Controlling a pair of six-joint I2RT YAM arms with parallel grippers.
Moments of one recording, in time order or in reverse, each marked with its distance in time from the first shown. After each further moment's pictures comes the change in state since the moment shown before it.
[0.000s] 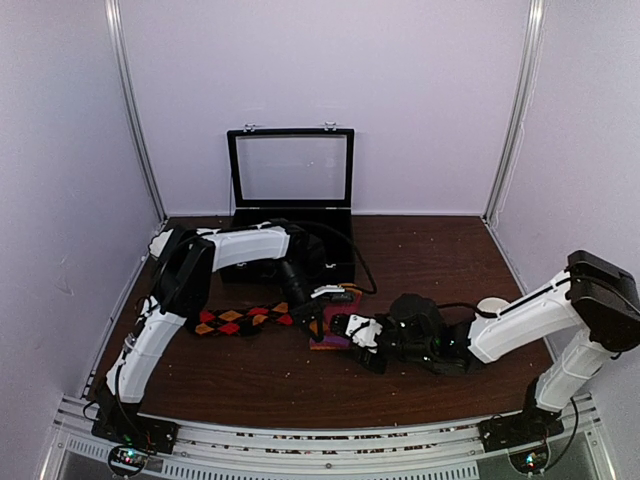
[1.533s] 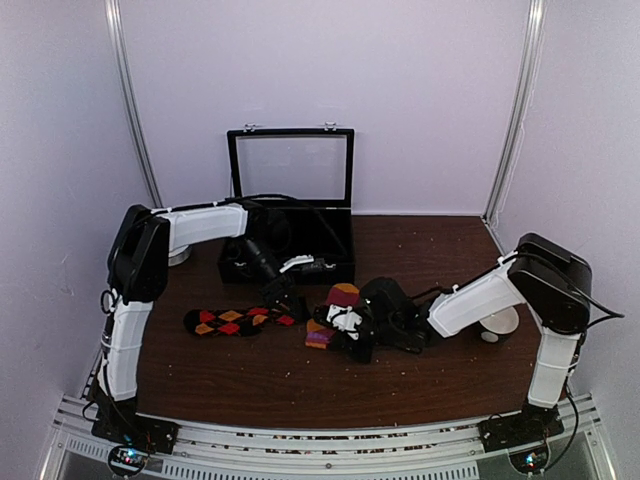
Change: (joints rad) left arm 0.132 -0.266 -0.253 0.124 0.036 0.057; right arm -0.134 0.298 0.278 -0.235 -0.251 0.053
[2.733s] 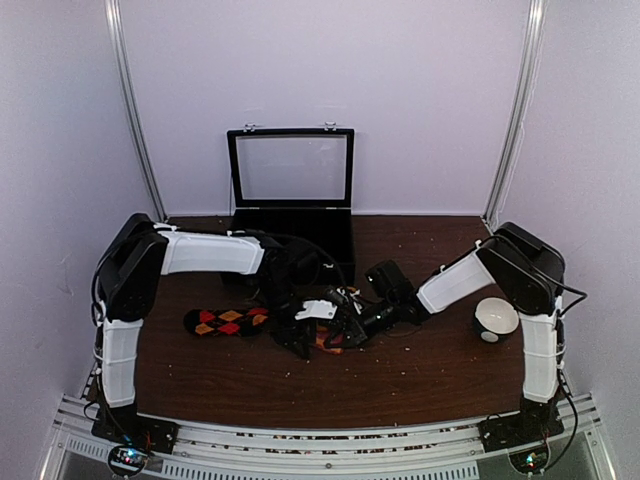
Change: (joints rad) left arm -0.225 -0.148 -0.305 0.292 -0.225 0.206; right arm -0.201 0.201 0.161 -0.099 -0.570 0.585
